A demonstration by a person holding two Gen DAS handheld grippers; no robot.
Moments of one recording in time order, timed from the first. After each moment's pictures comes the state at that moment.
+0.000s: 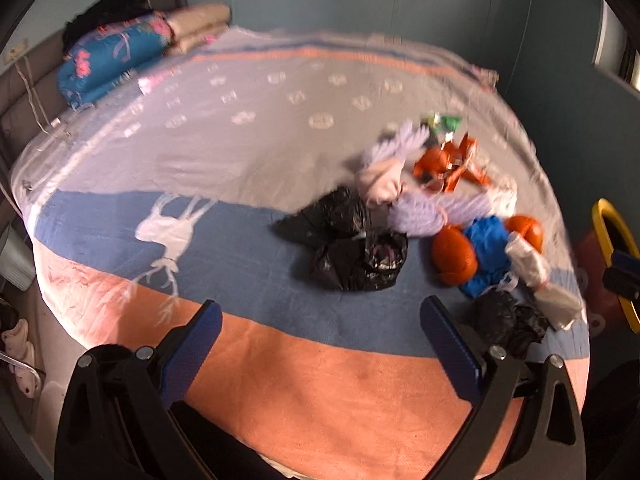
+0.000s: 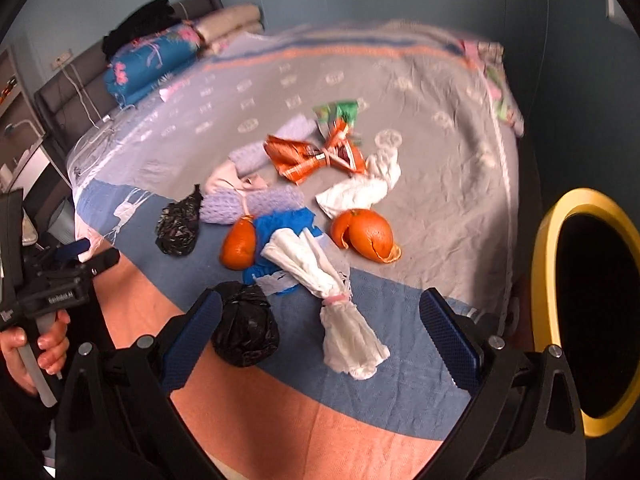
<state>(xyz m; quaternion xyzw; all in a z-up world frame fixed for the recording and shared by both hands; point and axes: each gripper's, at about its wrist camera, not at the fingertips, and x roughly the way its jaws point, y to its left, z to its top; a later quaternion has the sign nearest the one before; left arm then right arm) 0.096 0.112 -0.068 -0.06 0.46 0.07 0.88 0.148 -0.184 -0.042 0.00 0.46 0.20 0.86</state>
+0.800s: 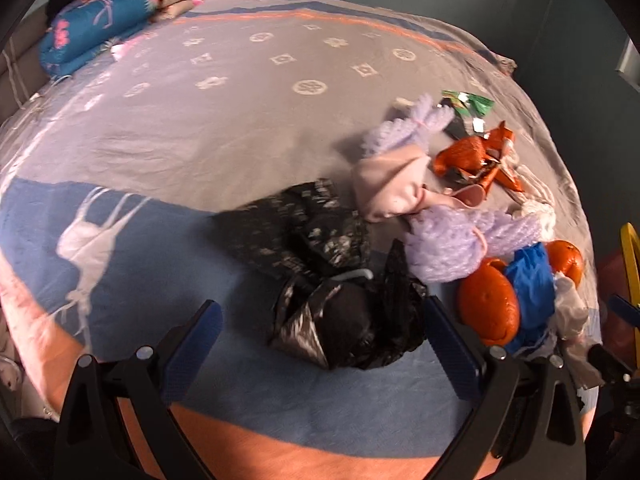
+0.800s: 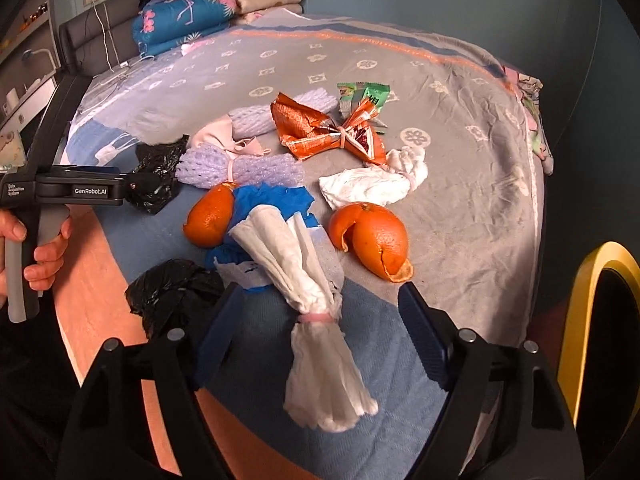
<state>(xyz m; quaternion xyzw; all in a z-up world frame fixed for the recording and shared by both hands) 0.182 0.112 -0.124 -0.09 0.49 0.05 0.87 0.171 -0.162 -0.100 -0.12 0.43 0.23 0.86</state>
